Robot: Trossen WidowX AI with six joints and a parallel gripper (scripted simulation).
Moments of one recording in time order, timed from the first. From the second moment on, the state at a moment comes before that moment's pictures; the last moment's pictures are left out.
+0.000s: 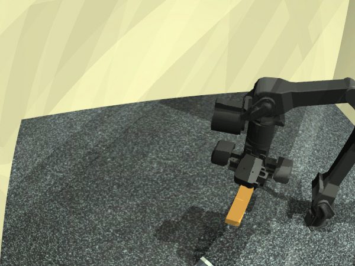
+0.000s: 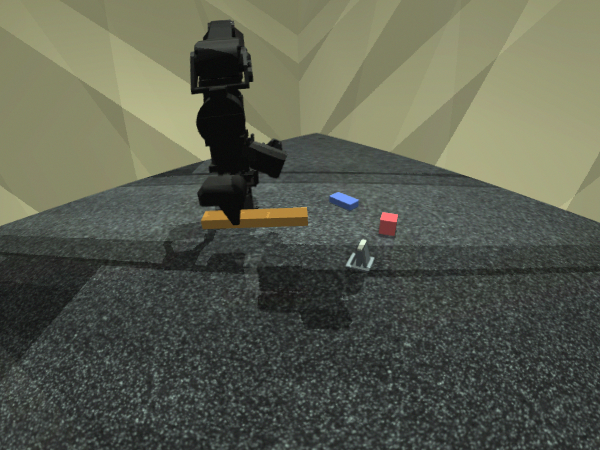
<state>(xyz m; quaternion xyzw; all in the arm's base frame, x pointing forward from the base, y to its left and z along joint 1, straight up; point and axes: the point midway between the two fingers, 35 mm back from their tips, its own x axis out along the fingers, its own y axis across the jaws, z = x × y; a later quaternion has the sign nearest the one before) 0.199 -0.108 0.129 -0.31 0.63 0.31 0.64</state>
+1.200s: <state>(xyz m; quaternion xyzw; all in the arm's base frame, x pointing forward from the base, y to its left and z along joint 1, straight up) 0.281 -0.040 0.145 -0.22 0.66 0.21 0.68</state>
